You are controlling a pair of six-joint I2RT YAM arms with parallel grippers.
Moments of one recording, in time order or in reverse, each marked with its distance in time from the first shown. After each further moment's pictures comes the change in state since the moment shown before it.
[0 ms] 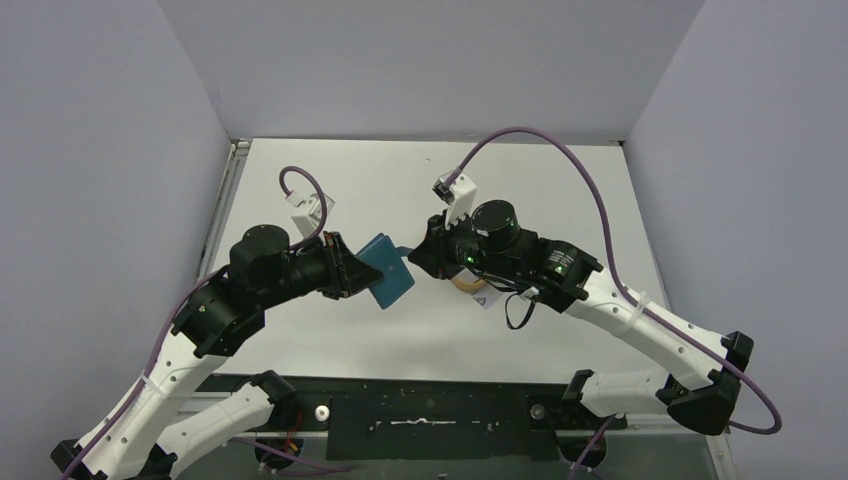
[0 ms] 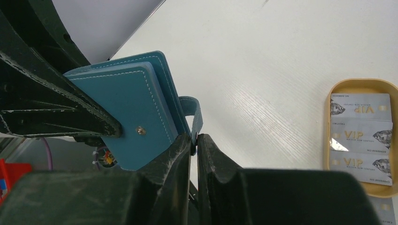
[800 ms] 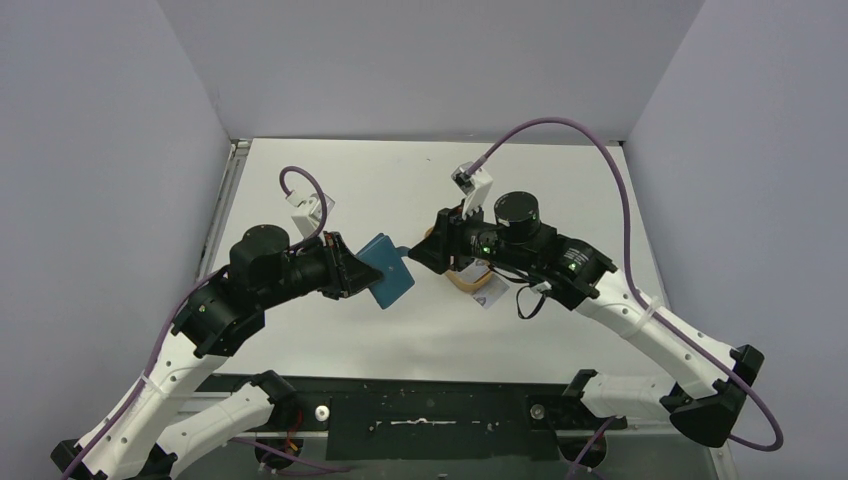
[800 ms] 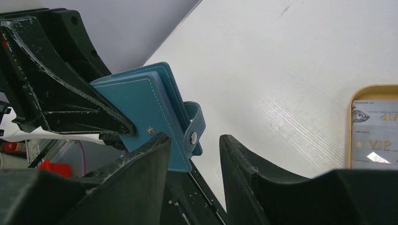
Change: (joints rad) left arm 0.000 0.000 0.000 0.000 0.000 0.005; right arm -0.110 -0.056 -0.053 0.078 -0.167 0.074
